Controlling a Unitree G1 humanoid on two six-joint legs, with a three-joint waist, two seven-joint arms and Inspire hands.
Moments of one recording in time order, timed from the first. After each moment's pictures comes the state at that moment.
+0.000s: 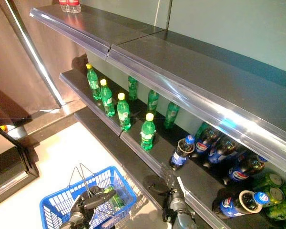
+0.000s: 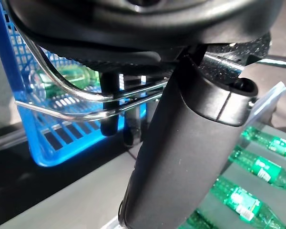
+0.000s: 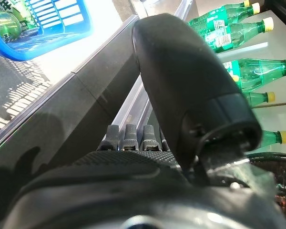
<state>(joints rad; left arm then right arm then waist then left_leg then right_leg) 0.32 0.28 -0.37 0.33 -0.85 -0.17 0.10 0.27 -0.30 0.34 0.21 0.44 -0.15 -0.21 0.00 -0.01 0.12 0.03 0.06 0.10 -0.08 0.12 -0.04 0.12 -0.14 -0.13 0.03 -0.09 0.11</state>
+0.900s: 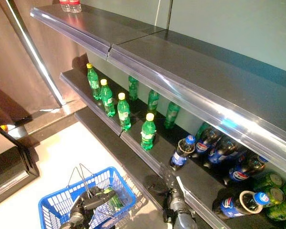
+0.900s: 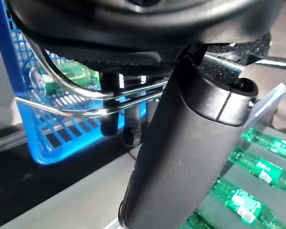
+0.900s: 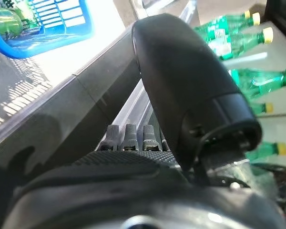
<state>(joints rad) 0.32 0.28 -0.37 0.33 -0.85 -0.17 0.10 0.26 -0.33 0.34 0.19 0.39 -0.17 -0.17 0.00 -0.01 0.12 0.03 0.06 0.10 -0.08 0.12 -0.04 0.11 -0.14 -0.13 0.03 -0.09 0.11</state>
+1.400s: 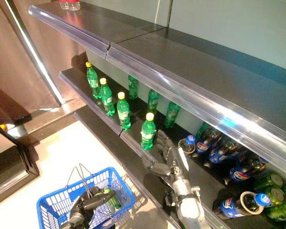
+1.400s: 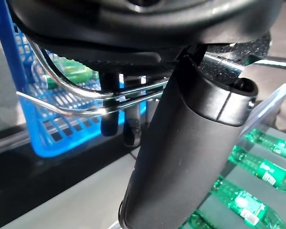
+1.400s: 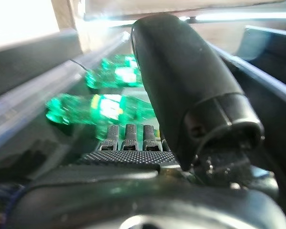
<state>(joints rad) 0.33 0.28 -0.37 0.33 -0.85 -0.17 0.10 0.21 -0.40 0.28 -0.05 0.26 -0.36 -0.20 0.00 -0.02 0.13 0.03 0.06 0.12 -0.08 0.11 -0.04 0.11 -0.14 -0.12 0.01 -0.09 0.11</state>
